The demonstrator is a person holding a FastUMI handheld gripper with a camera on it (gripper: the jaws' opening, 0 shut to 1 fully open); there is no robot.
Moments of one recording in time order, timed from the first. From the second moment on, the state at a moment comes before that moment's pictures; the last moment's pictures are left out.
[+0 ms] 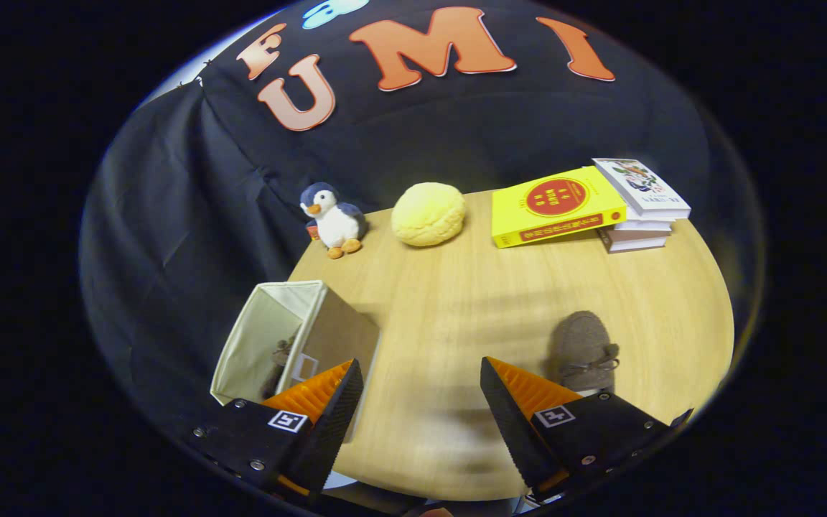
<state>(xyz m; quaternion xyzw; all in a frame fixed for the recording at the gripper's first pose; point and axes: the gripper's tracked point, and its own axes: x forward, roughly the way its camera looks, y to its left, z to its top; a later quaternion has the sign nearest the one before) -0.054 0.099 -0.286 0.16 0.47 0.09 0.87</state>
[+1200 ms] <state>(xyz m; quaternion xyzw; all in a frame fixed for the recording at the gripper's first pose) -0.104 -0.028 -0.417 0.09 0.54 0.05 0.84</state>
